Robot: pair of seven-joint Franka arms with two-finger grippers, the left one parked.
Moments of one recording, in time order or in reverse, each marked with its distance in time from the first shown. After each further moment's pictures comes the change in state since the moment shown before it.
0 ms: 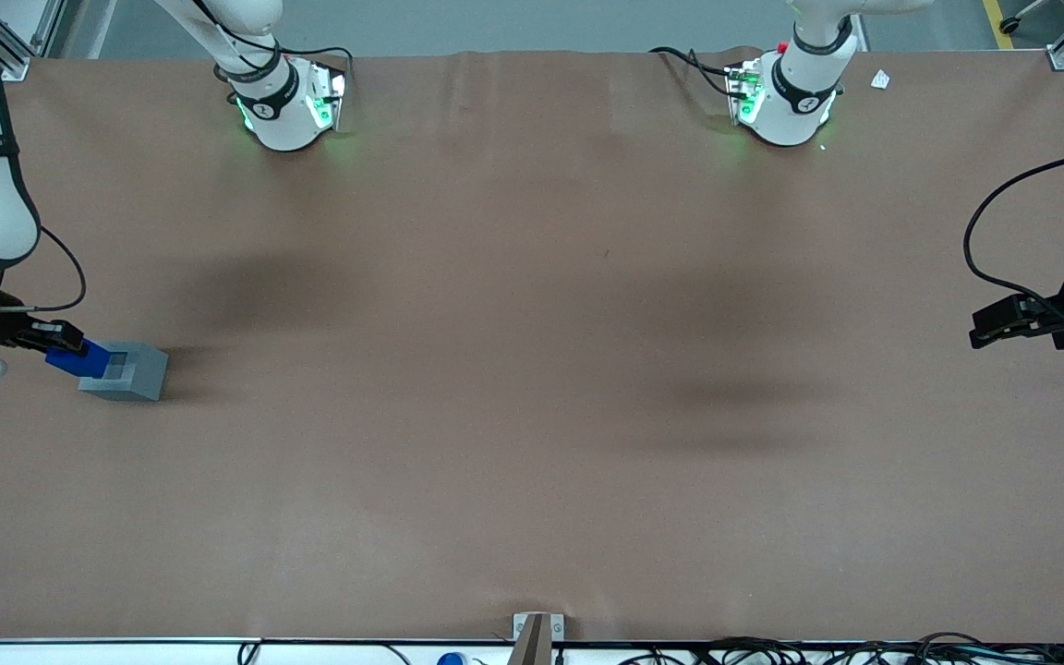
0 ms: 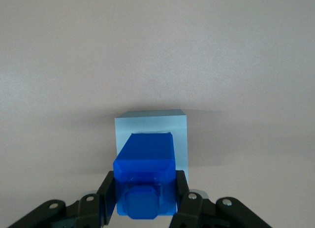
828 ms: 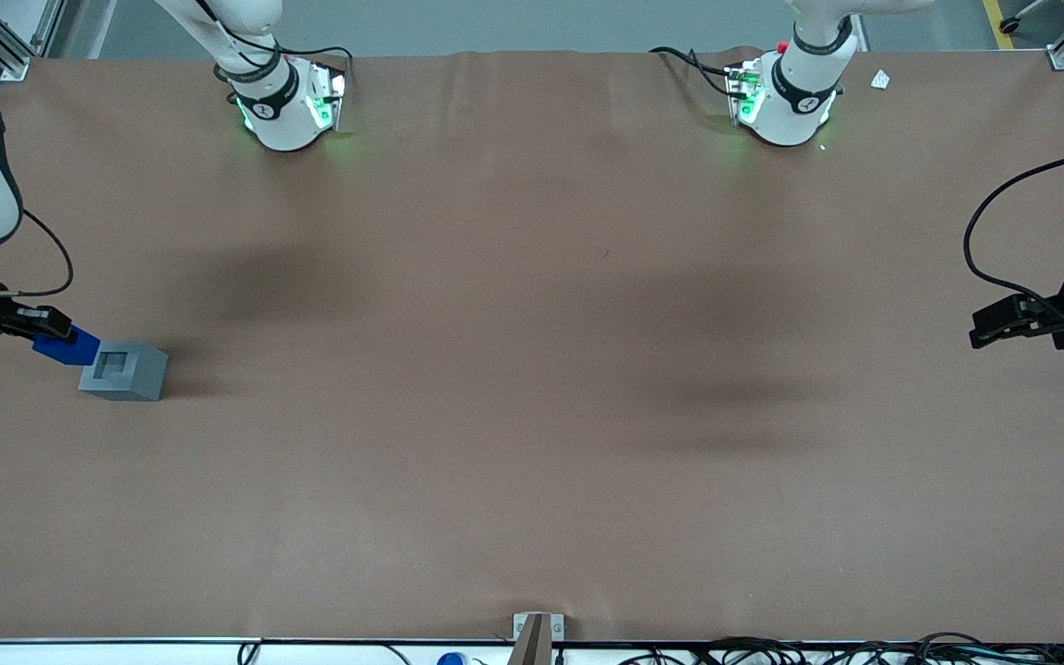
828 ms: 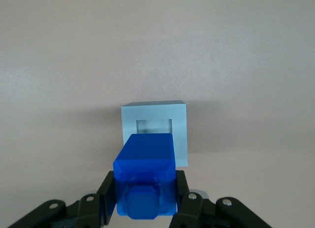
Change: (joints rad) arm 0.000 -0.054 -0.002 -0.001 0.000 -0.069 0.003
